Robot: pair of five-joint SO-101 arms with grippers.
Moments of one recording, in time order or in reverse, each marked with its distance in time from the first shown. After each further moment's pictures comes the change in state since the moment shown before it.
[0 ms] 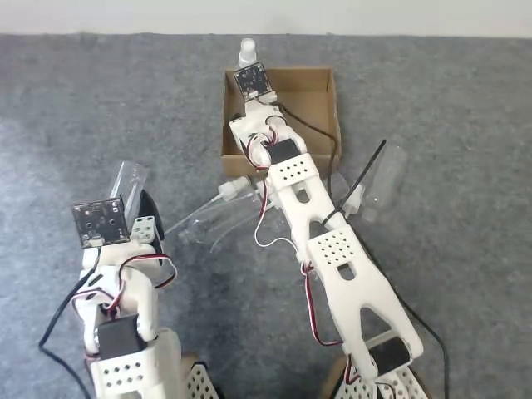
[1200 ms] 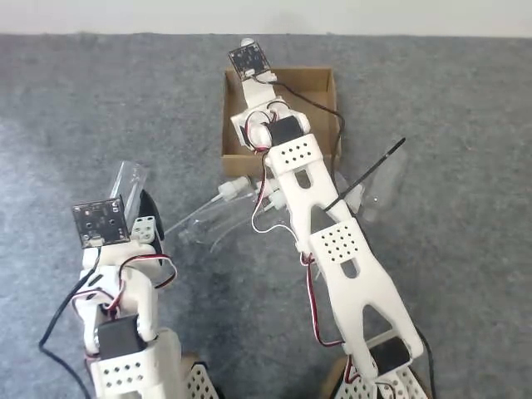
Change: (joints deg) left arm 0.0 0.0 0.0 0.0 0.0; right arm 0.0 -11.9 0.0 22.8 0.0
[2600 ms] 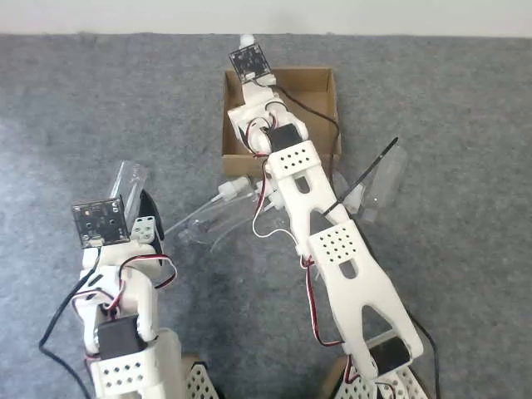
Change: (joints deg) left arm 0.0 0.0 0.0 0.0 0.0; right arm 0.0 4.7 0.0 -14.9 0.0
